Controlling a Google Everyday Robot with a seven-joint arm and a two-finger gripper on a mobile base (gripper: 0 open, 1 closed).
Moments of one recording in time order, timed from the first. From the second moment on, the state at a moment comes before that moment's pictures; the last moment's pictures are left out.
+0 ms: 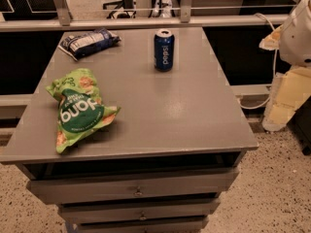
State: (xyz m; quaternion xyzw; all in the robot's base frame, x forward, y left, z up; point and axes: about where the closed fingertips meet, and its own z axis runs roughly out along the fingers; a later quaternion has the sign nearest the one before) arm 0.438 -0.216 0.978 -0.60 0.78 -0.04 0.16
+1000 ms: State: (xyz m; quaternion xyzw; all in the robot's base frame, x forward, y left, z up) arm 0.429 -0.188 0.965 -0.54 0.79 0.08 0.28
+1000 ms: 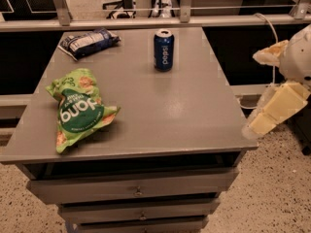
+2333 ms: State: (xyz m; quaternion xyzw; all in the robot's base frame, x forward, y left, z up) arm 0.414 -0.036 0.940 -0.47 0.72 0.25 0.44
